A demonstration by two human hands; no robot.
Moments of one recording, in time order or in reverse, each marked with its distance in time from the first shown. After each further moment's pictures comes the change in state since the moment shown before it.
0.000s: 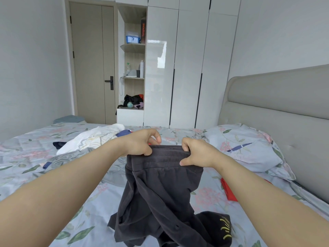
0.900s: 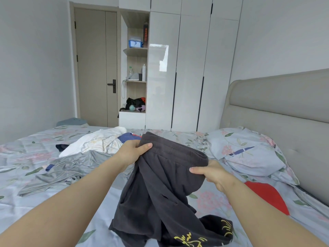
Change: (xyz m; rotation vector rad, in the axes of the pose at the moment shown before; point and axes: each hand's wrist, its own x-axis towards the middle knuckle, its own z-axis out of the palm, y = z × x) left_hand 0.001 -0.040 0.018 -0.370 0.407 -0.088; right_hand -0.016 0.036 0.040 1.000 0.091 0.504
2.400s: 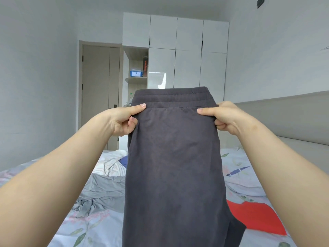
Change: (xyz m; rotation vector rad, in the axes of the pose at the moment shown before) left_hand -0.038 0.169 -0.074 -0.555 -0.092 -0.162; right_hand -0.082 -0.199 -0.060 -0.034 0.189 -0.366
